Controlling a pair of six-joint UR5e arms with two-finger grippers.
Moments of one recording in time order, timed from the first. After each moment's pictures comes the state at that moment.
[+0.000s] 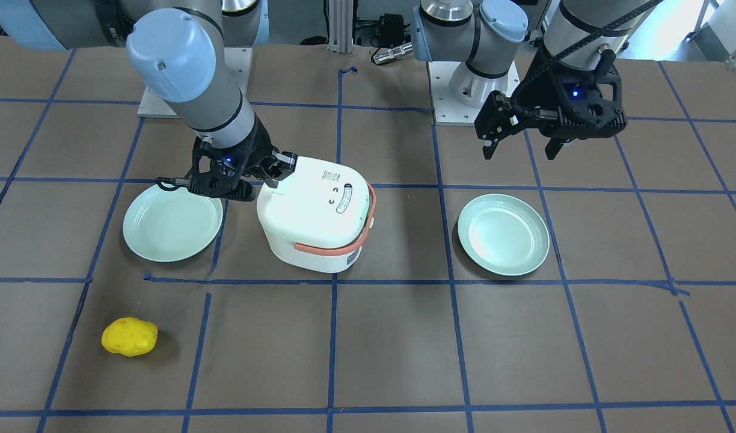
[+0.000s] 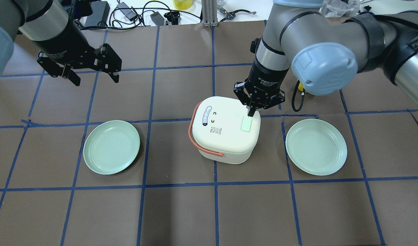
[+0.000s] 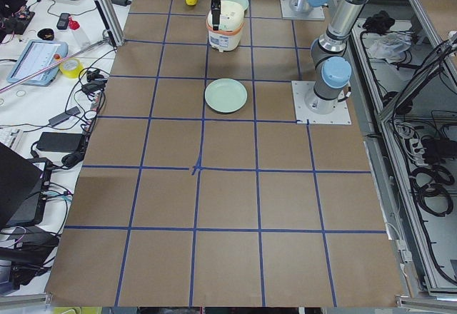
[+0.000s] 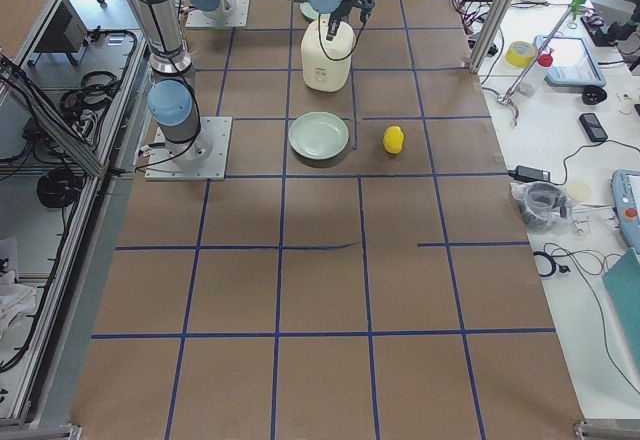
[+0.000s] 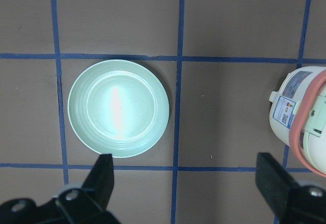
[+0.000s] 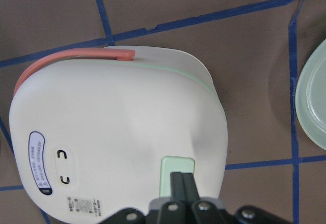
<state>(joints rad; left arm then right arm) -1.53 -1.54 -1.57 -1.56 1.56 0.00 1.74 -1.43 1.68 -1.66 -1.37 0.34</state>
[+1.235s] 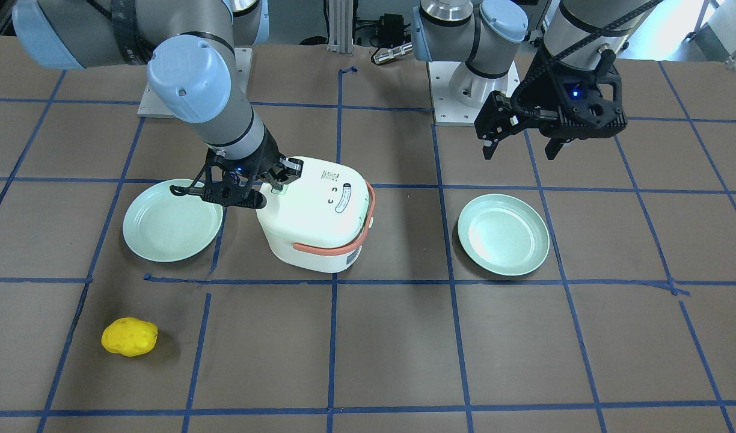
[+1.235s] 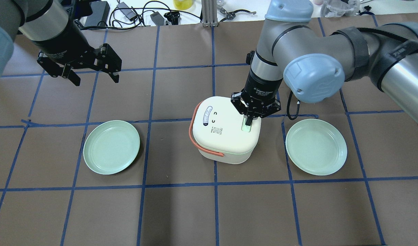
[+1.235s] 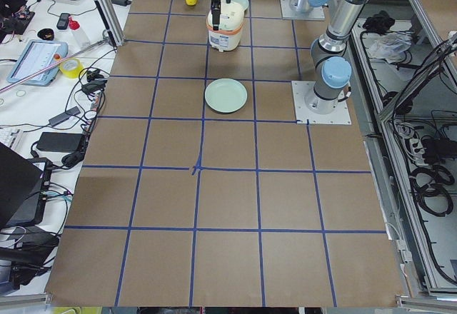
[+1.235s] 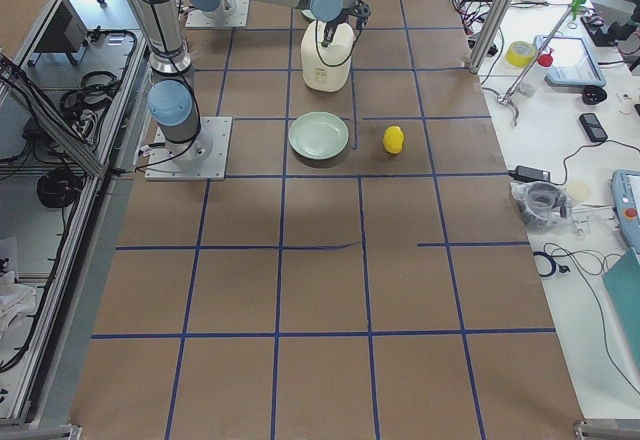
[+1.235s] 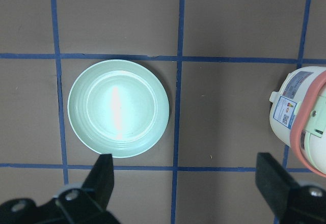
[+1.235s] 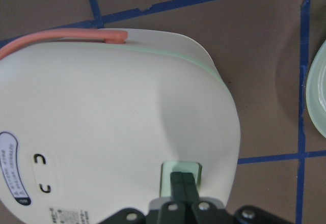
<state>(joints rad) -1.53 -1.54 -1.57 -1.56 1.56 0.00 1.75 -1.41 1.70 -1.67 -1.37 0.35</state>
